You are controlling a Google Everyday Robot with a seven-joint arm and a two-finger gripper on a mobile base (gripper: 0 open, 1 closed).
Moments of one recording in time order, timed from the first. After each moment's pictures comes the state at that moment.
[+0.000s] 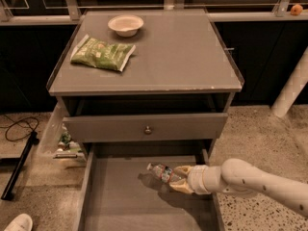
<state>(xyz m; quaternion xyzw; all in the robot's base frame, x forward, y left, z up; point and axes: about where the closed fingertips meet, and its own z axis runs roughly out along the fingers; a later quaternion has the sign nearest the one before) 0.496 -0.108 0.462 -0.51 0.76 0.20 0.35</state>
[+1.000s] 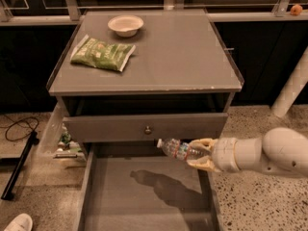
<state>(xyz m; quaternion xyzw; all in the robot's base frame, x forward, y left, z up) 0.480 -0.147 0.653 -0.58 0.69 0.14 0.40</state>
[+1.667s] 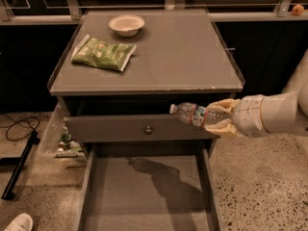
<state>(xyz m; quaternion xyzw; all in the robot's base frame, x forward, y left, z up) 0.503 -0.180 0.798 -0.60 0.68 0.05 0.41</state>
